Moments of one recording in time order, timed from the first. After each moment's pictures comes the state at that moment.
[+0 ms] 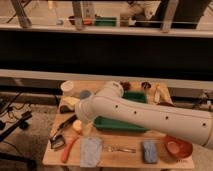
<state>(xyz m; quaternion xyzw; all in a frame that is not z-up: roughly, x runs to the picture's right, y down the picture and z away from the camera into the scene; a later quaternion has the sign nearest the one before) -0.146 0.123 0.640 -0.10 -0.37 -0.26 0.89</state>
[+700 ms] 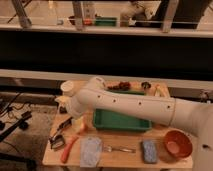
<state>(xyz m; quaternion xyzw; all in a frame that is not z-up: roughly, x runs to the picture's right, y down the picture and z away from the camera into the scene) -0.195 0.128 0.703 -0.16 -0.38 -0.24 0.88</state>
